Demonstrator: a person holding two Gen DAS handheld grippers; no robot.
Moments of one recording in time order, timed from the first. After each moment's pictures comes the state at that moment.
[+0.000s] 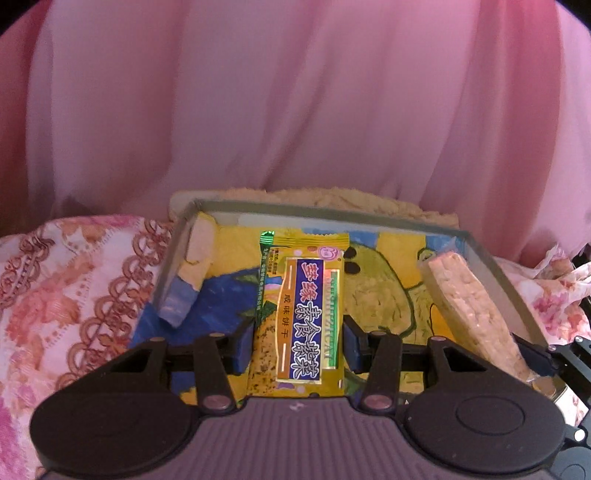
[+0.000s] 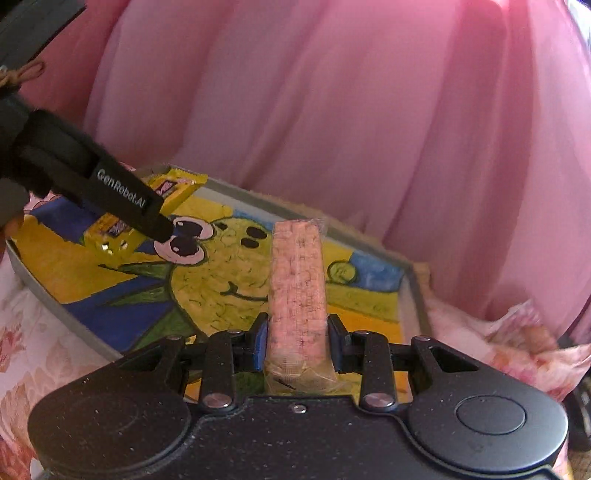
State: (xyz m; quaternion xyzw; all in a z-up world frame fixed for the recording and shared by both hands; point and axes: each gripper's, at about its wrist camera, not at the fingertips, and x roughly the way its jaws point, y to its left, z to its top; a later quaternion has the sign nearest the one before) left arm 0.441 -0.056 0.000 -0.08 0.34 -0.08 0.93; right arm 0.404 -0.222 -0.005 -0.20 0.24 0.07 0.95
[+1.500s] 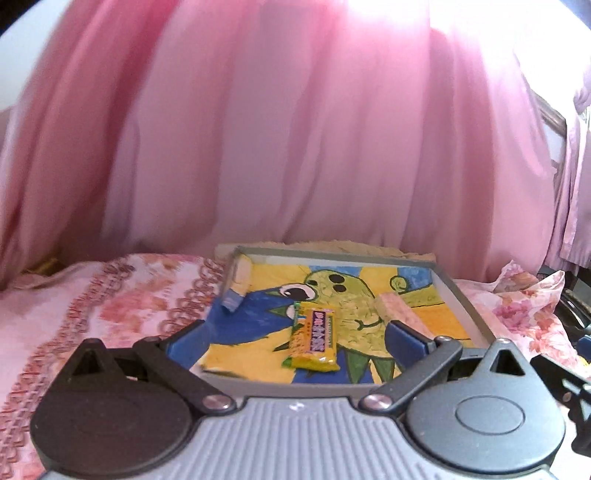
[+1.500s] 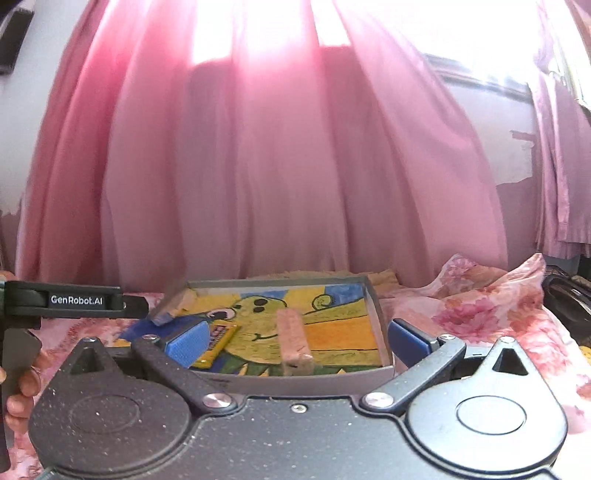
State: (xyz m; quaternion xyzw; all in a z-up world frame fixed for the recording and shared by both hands) left arm 0.283 -0.044 0.051 -0.06 0.23 -0.03 0.97; right arm 0.242 -0.282 0.062 0.02 0.14 0.06 0.99
